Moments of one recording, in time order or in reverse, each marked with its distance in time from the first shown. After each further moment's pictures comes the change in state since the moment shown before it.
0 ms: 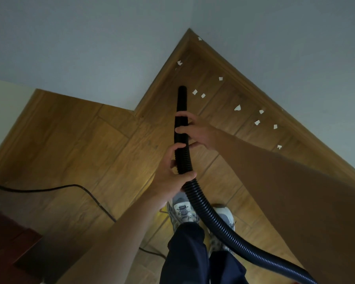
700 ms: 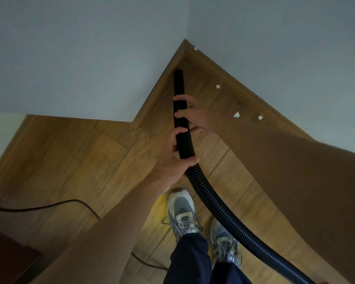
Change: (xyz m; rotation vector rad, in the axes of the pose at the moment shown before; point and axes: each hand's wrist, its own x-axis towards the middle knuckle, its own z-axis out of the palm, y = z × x) left_hand 0.035 0.045 0.002 0.042 -0.013 0.107; right_hand 0.021 -0.052 -0.019 -0.038 0.098 -0.108
